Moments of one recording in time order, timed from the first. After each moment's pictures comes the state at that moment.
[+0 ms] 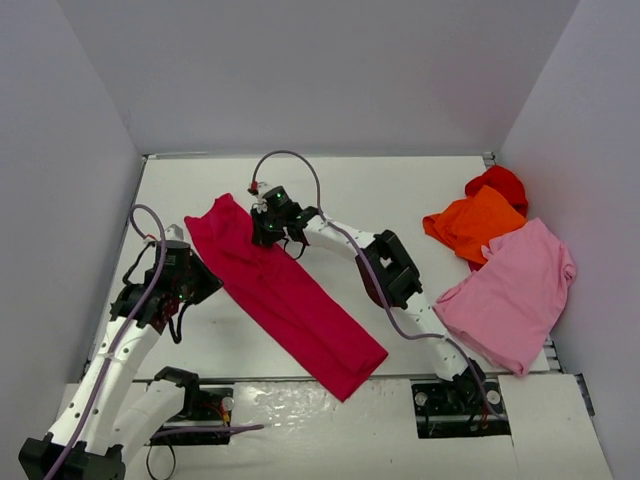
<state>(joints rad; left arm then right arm) -0.22 0.82 0.81 -0.80 -0.01 -0.80 0.78 2.54 2.07 -0.21 -0.25 0.33</state>
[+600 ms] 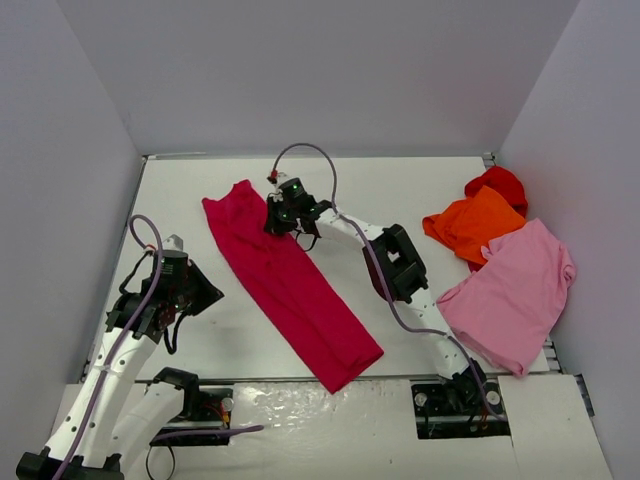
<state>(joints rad) -0.22 0.76 0.79 -0.87 0.03 -0.80 0.68 2.55 2.05 -0.16 -0.22 0.40</state>
